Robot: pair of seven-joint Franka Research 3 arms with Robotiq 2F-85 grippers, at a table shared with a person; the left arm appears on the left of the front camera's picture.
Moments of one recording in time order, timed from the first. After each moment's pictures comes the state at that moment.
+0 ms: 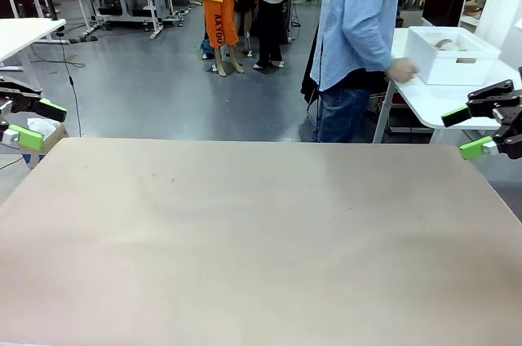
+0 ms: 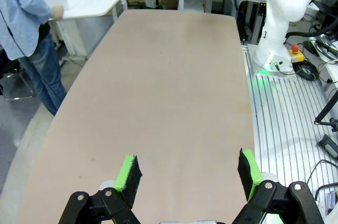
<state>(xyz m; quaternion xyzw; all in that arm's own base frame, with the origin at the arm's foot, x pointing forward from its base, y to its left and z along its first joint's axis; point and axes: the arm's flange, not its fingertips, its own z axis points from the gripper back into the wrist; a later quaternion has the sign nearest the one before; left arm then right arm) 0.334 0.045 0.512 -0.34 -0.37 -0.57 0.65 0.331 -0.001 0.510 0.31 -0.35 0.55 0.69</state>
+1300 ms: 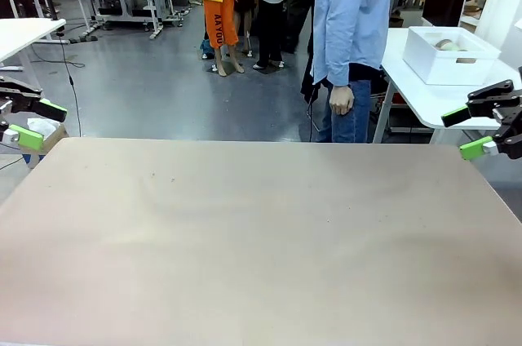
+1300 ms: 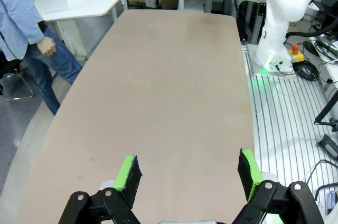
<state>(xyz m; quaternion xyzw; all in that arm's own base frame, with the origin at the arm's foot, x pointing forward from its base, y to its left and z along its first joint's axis) 0.334 0.045 0.512 -0.34 -0.37 -0.57 0.65 0.331 -0.001 0.510 0.31 -0.35 0.55 0.69</state>
